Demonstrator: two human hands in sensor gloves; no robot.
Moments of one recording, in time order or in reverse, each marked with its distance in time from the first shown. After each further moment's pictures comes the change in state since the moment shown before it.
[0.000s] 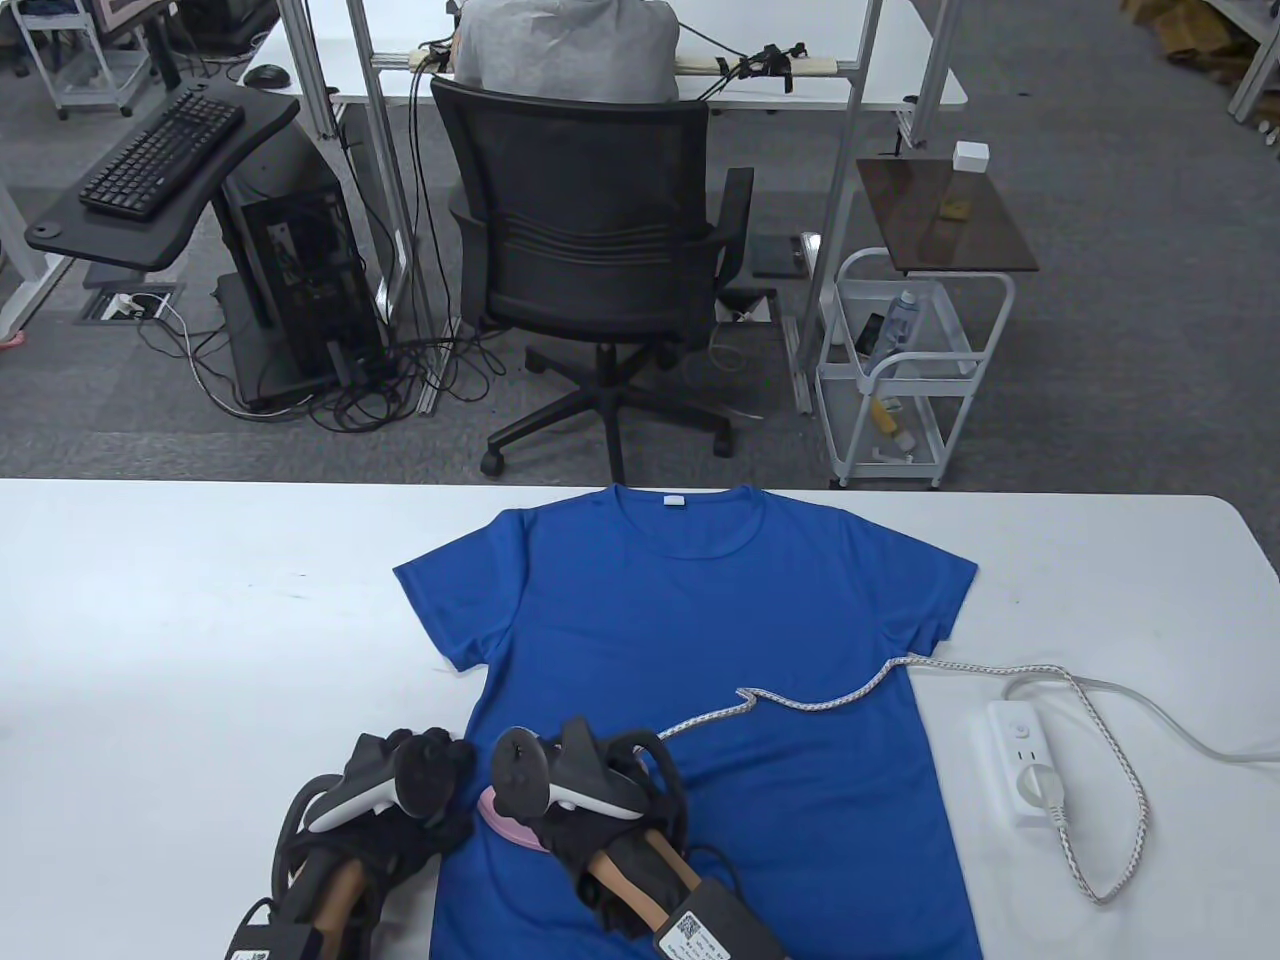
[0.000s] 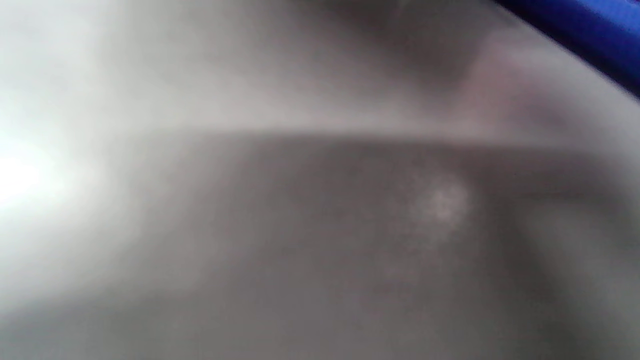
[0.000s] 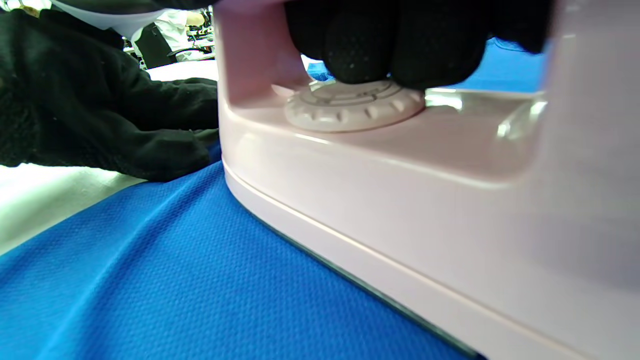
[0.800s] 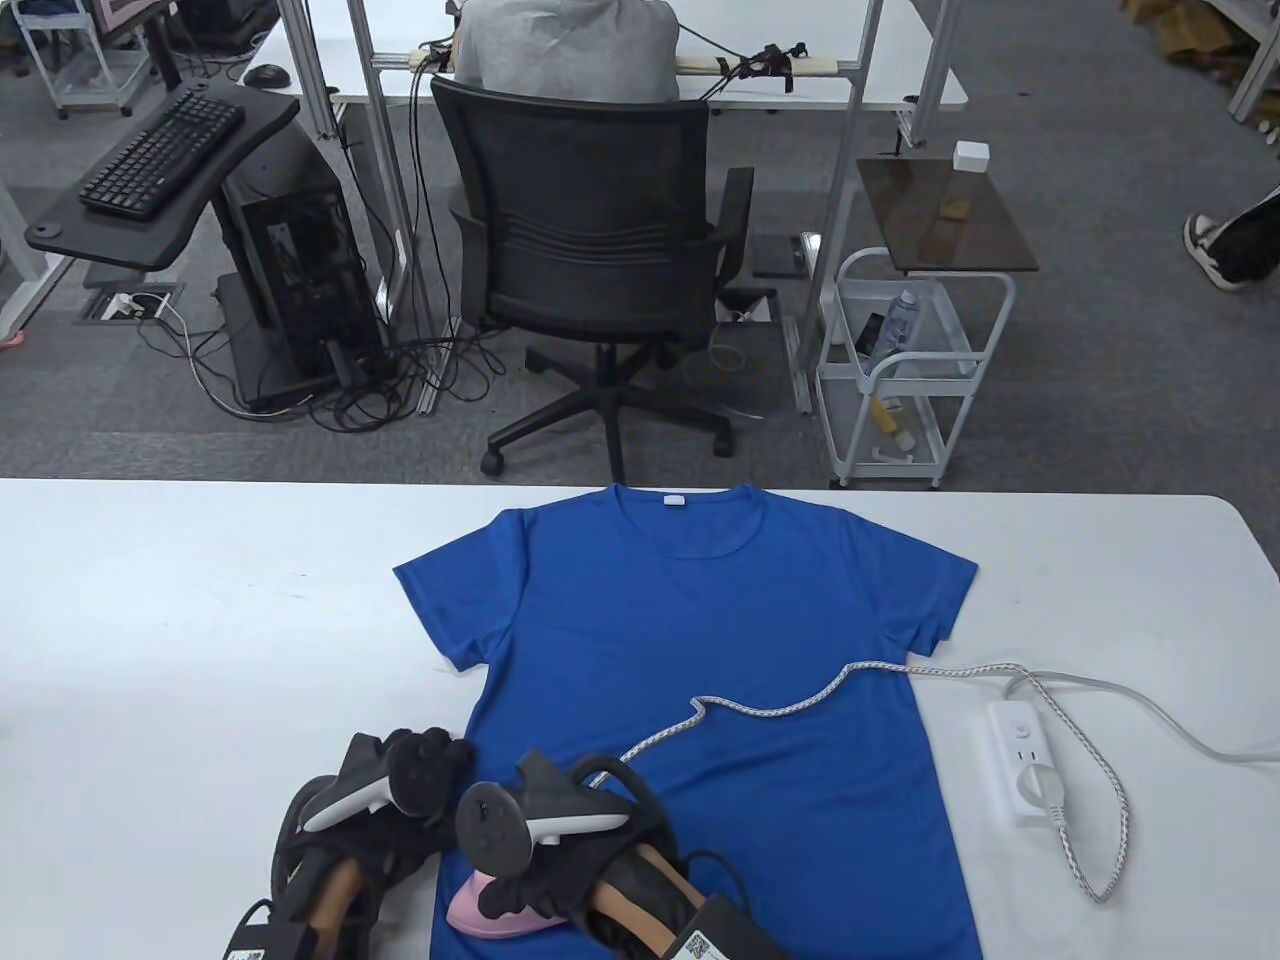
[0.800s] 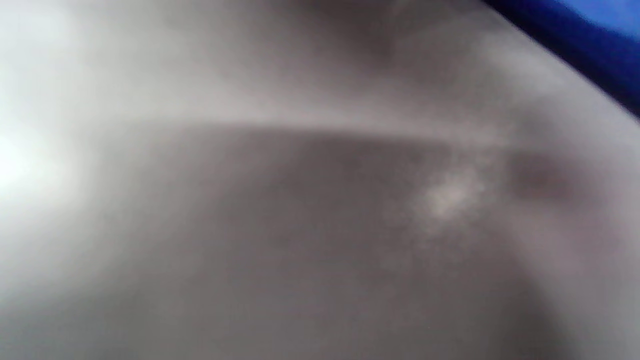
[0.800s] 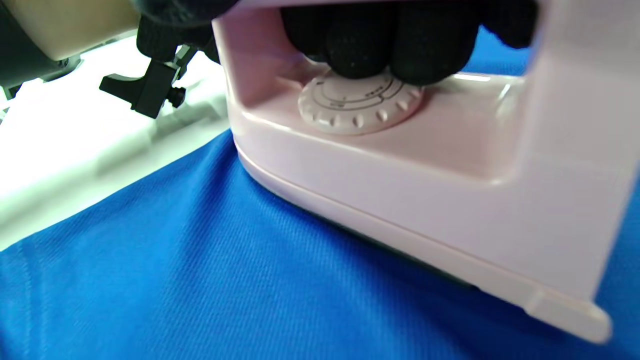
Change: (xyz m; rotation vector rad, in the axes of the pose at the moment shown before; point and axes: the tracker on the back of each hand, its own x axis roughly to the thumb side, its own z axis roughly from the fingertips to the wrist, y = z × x) left_hand -0.005 -0.001 0.000 -0.004 -0.029 0.059; right_hand 0.033 0.002 0.024 0.316 -0.358 0.041
